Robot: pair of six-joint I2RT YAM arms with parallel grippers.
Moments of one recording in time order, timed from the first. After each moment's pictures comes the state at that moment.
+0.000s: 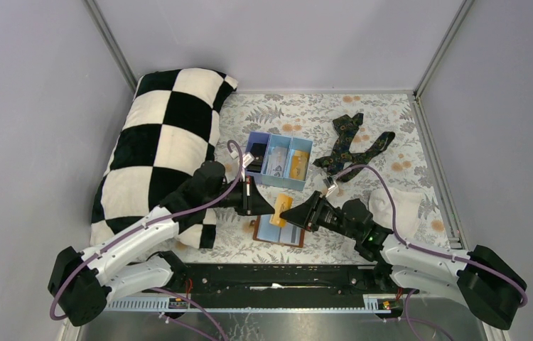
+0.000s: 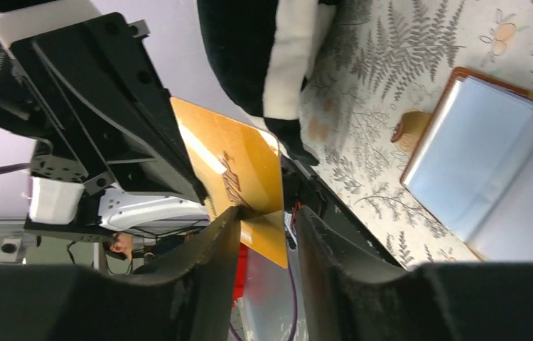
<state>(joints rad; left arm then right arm) -0.73 1.00 0.68 -0.13 0.56 -0.79 0.87 0.95 0.20 0.59 -0.21 1.29</state>
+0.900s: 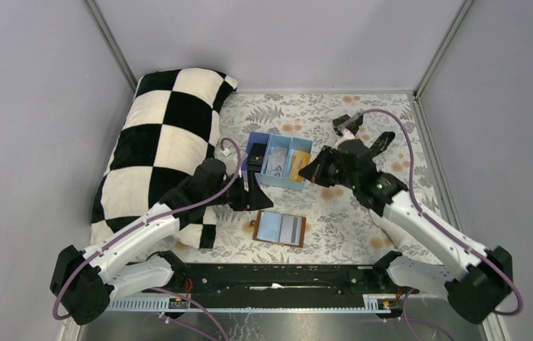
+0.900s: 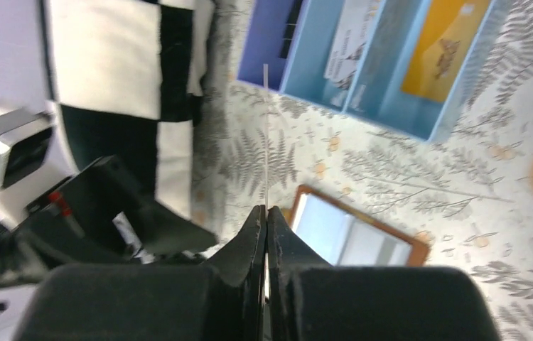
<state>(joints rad) -0.70 1.02 0.71 -0.24 0.41 -0.76 0.63 1.02 0.82 -0.27 -0.11 0.87</state>
